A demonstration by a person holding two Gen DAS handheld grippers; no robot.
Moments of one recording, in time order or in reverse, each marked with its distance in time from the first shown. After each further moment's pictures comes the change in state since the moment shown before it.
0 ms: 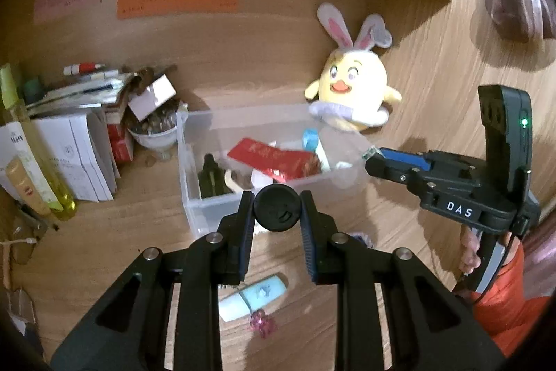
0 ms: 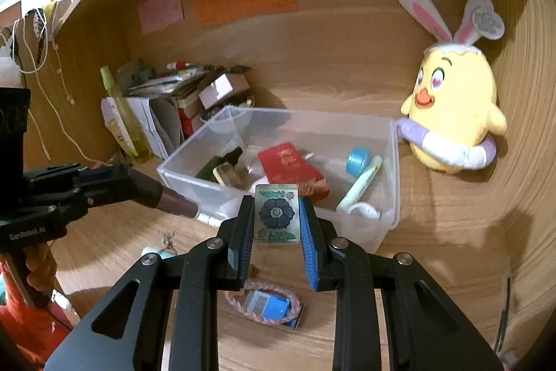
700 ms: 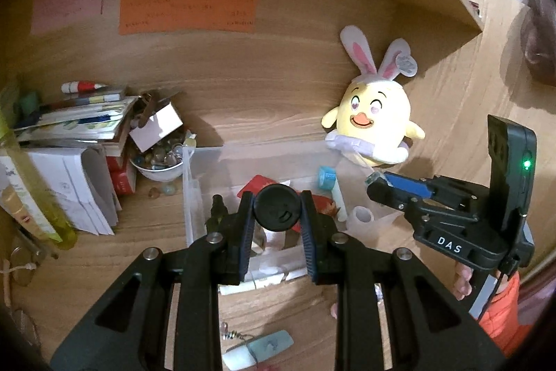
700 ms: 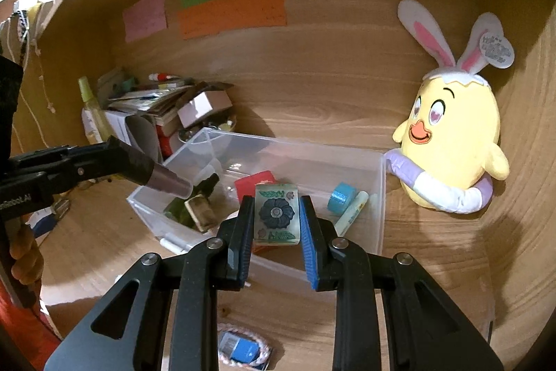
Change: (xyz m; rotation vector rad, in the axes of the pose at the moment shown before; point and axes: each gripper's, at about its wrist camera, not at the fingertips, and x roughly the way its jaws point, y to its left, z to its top) left arm 0.032 0.010 0.046 -0.048 -0.030 0.041; right arm 0.033 -0.015 0.026 -0.031 -0.002 -0.054
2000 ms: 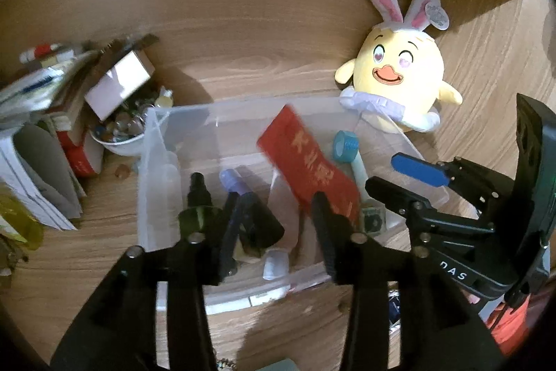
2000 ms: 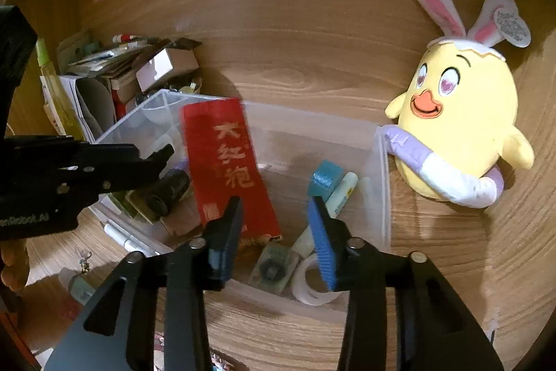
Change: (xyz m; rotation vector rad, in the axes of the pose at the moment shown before) left arm 0.079 0.001 -0.006 0.007 0.169 0.025; right arm 0.047 -0.006 -0.009 -0.042 0.083 -0.110
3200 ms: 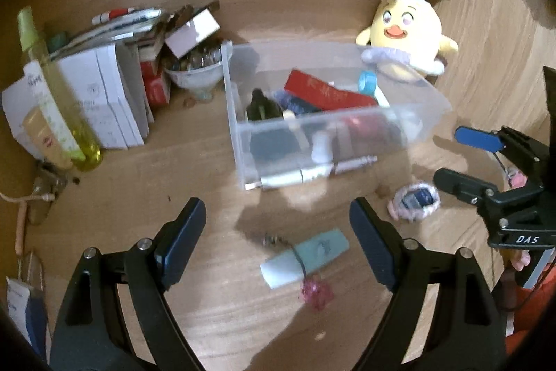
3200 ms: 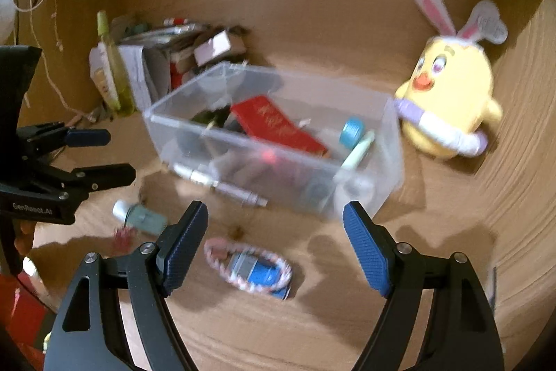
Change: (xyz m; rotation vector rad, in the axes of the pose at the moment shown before) left arm -0.067 0.018 -0.095 0.027 0.036 0.126; right arm -0.064 0.039 -0.065 -0.042 0.047 0.079
